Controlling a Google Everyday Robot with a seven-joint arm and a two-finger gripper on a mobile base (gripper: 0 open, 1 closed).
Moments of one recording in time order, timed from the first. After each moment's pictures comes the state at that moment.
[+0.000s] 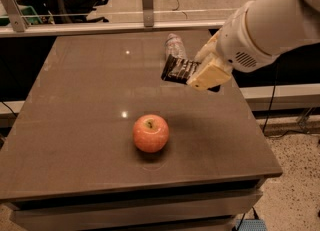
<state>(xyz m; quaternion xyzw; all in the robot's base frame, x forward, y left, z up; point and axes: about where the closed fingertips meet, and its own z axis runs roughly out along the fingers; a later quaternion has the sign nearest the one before) 0.494 -0.083 0.961 -0.57 0.75 0.02 0.35</state>
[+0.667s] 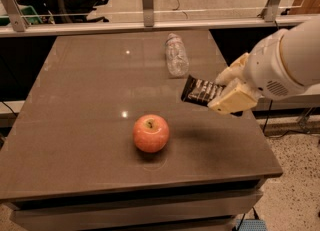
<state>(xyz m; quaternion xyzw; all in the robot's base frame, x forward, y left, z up) 0.457 -0.129 0.935 -0.55 0.76 0.04 0.34</state>
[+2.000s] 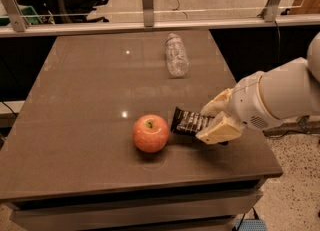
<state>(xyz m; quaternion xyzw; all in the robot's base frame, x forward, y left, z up) 0.436 -0.108 0.863 -0.58 0.75 0.11 0.31</state>
